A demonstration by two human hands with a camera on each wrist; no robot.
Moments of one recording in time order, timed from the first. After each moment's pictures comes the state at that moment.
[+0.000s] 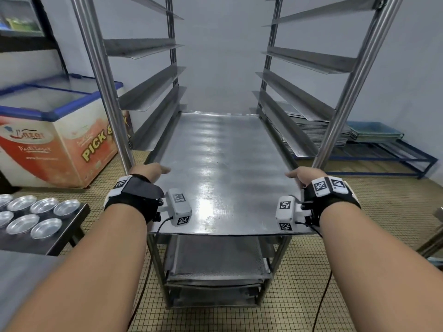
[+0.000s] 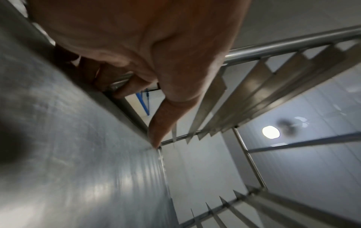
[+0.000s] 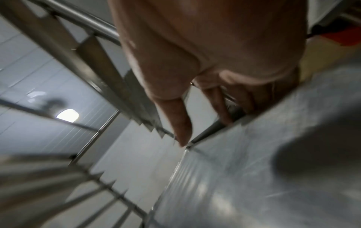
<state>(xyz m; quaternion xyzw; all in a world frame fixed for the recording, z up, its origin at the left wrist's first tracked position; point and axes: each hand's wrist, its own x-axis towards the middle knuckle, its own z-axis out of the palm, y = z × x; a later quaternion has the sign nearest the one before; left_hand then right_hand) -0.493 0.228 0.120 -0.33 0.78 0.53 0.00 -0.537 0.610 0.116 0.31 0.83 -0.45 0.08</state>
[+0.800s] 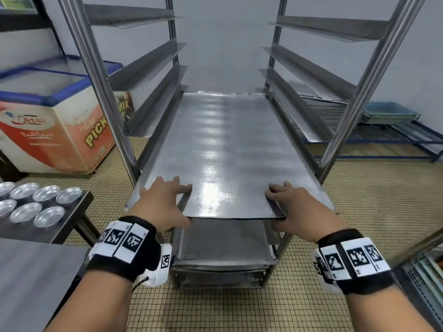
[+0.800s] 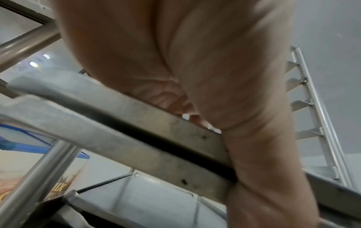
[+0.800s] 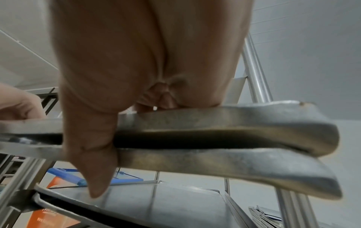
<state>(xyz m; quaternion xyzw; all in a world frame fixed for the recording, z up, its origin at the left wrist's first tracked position) -0.424 0.257 0.080 -0.01 0.98 0.20 0.08 -0.423 0.556 0.099 -0.14 0.98 -0.10 0.09</state>
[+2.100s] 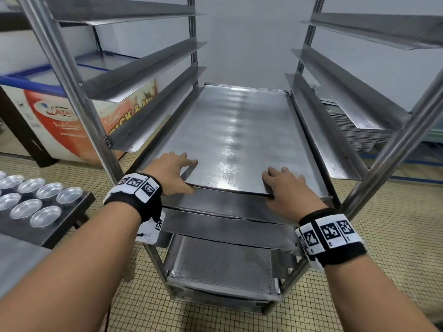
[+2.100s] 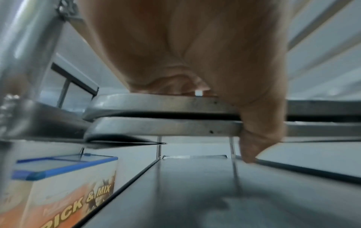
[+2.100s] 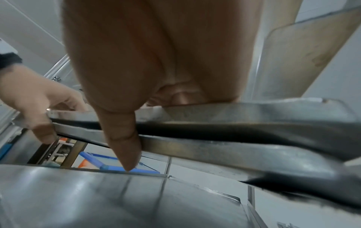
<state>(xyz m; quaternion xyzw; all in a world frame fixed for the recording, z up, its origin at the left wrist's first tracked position) -0.571 0.264 0.094 -0.01 0.99 0.11 0.06 -0.587 0.553 0.088 -0.20 0.98 0.00 0.02</state>
